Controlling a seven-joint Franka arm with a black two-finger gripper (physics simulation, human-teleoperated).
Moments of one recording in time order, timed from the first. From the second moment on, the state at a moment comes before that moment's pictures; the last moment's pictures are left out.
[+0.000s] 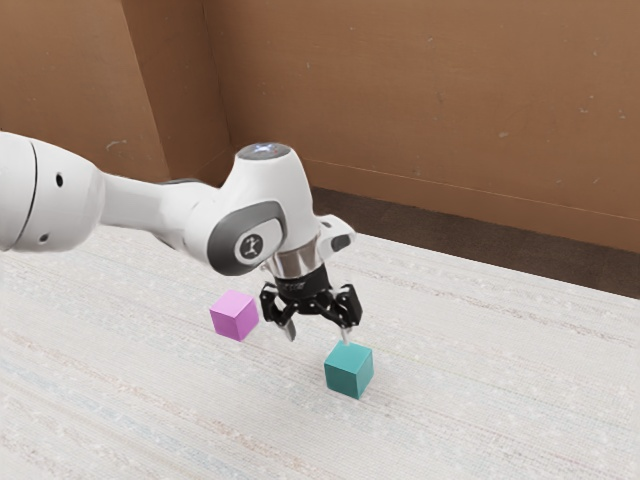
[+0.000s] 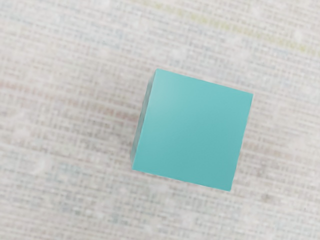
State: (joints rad) arm -0.13 0.14 -0.22 -2.10 -0.10 2.30 -0.51
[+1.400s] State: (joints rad) arm -0.14 0.38 -0.22 -1.99 -0.07 2.43 -0.29
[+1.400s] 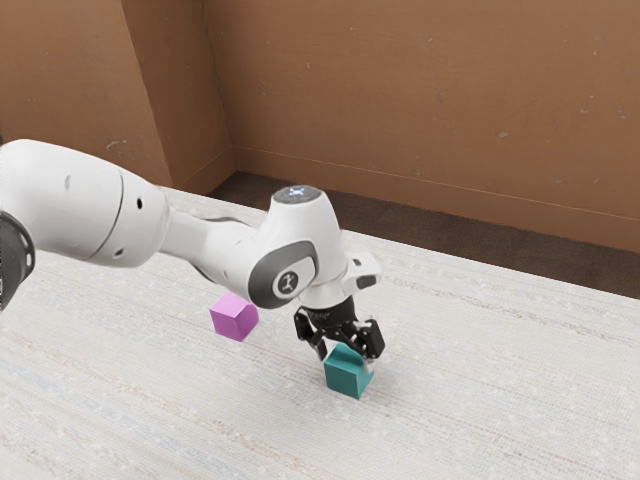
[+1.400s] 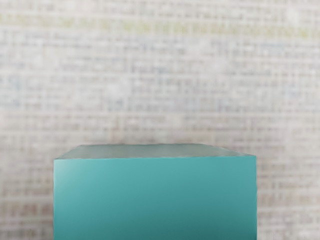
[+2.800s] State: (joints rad) arm 0.03 0.19 -0.10 -2.04 0.08 2.35 -0.25
